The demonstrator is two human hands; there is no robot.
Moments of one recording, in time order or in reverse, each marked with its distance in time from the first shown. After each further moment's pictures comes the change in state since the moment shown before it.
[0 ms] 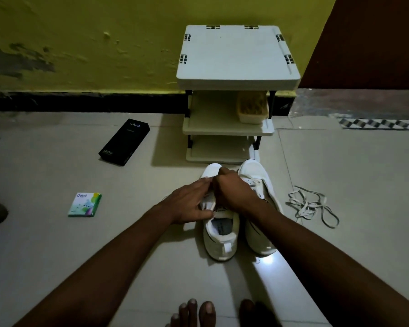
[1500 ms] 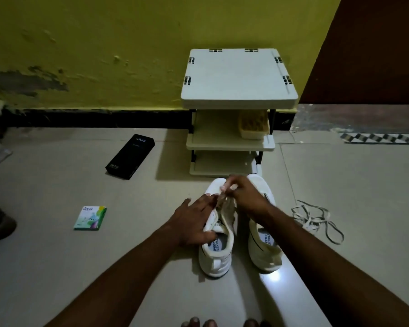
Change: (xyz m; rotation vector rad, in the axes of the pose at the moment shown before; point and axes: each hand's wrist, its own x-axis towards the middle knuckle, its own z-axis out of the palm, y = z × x) left_hand 0.002 -0.013 0.027 0.313 -0.061 0.004; right_hand -0.002 0.020 -0.018 0.817 0.167 0.247
